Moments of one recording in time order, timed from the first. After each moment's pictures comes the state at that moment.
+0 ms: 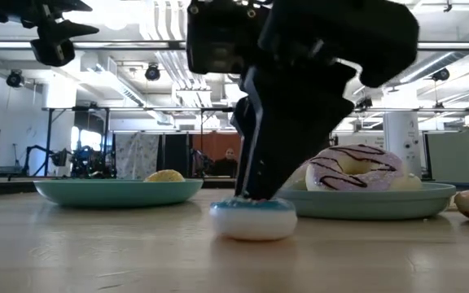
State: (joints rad) left arm 0.53 0.36 0.62 -0.52 0.47 -0.57; right arm 0.39 2.16 1.57 -0.57 0.03 0.31
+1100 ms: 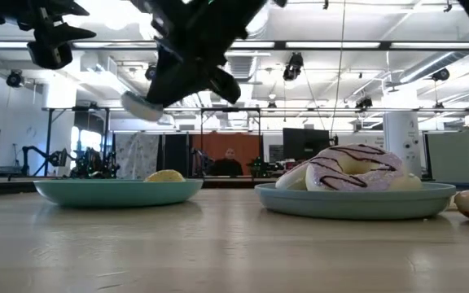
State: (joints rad) left arm 0.53 0.36 0.62 -0.56 0.48 -0.57; right arm 0.16 2.16 1.81 -0.53 0.12 0.57
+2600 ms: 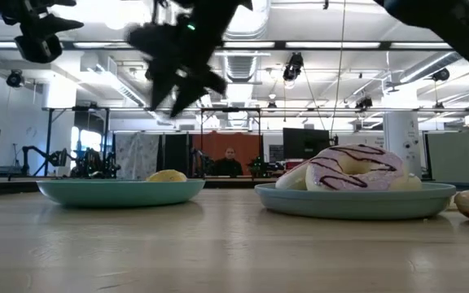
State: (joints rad) left arm 0.53 0.24 0.62 -0.60 0.48 -0.55; right arm 0.02 2.38 2.28 -0.88 0.23 0.36
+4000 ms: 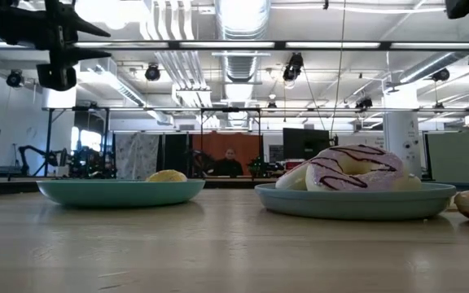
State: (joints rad) left arm 0.53 0.29 0.42 -0.28 0.34 -0.89; right arm 0.78 1.75 1.21 -0.94 0.24 1.14
